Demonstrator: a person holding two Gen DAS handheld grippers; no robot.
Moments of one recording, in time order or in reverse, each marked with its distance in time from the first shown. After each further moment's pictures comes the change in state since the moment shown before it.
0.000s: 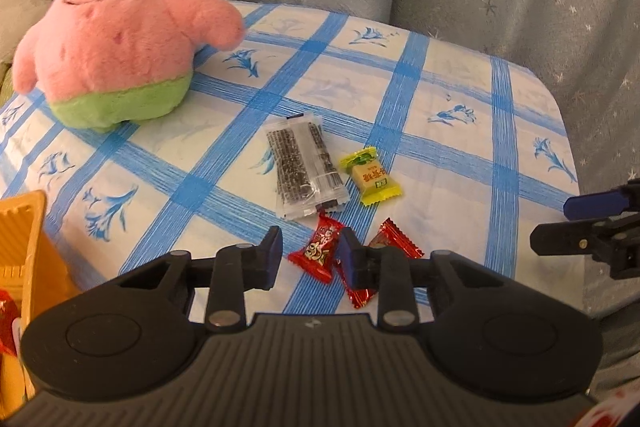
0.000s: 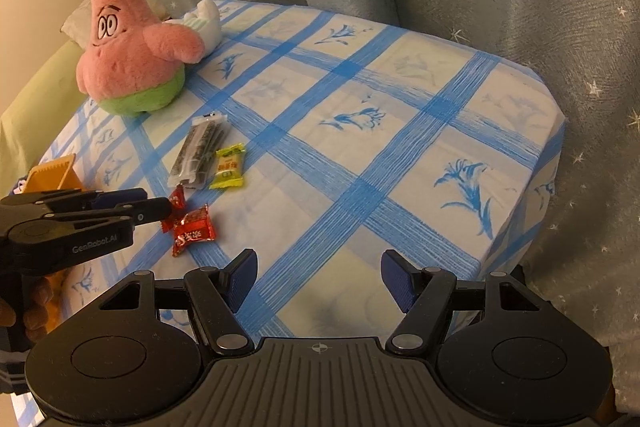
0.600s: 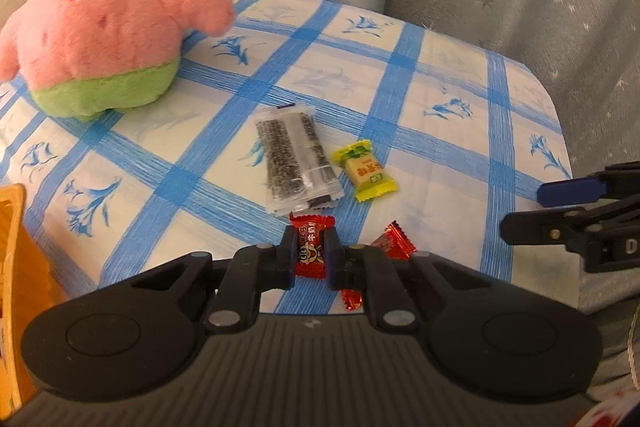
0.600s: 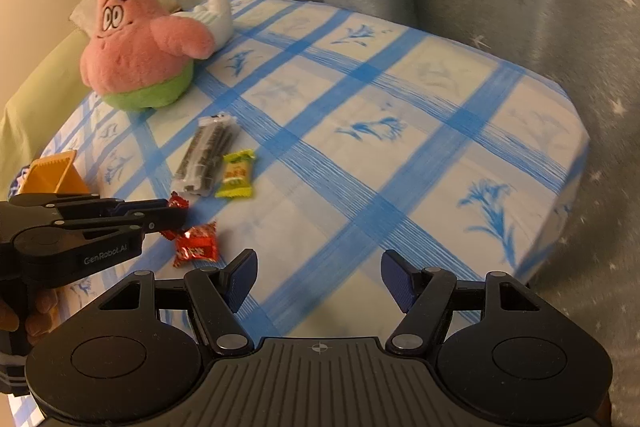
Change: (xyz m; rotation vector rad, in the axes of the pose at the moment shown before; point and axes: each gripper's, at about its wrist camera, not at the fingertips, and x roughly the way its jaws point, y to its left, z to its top) left arm 0.005 0.006 0.001 -0.031 0.024 -0.041; right arm 0.018 0.009 0.014 -0.048 0.010 0.027
